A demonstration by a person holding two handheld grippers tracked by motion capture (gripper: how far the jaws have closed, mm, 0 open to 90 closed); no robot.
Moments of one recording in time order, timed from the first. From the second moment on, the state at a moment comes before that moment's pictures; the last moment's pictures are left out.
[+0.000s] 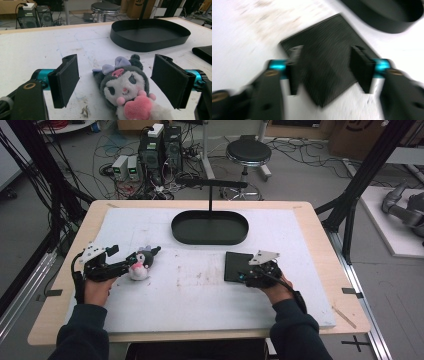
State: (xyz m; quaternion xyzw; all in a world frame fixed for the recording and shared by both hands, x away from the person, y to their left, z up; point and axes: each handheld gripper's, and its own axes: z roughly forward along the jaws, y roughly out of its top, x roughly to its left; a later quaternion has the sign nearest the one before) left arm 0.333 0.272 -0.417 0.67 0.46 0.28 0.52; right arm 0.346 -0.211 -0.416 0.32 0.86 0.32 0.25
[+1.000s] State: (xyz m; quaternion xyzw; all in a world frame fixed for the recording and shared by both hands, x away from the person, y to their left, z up) left arm 0.332 0.274 -0.417 0.66 0.46 0.28 0.52; right arm 0.353 -0.203 -0.420 0.32 0.87 0.26 0.25
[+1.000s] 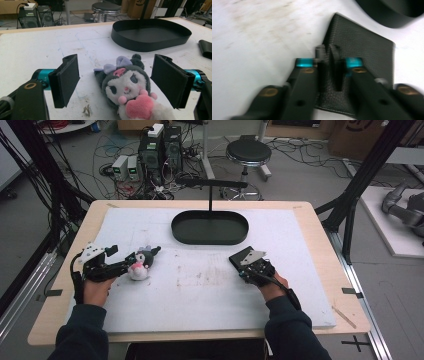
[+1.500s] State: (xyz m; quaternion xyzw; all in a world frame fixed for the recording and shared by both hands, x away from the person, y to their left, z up) left arm 0.333 0.274 -0.417 0.67 0.46 0.28 0.52; right arm 0.350 -0.182 -0.431 0.31 0.87 0.22 0.31
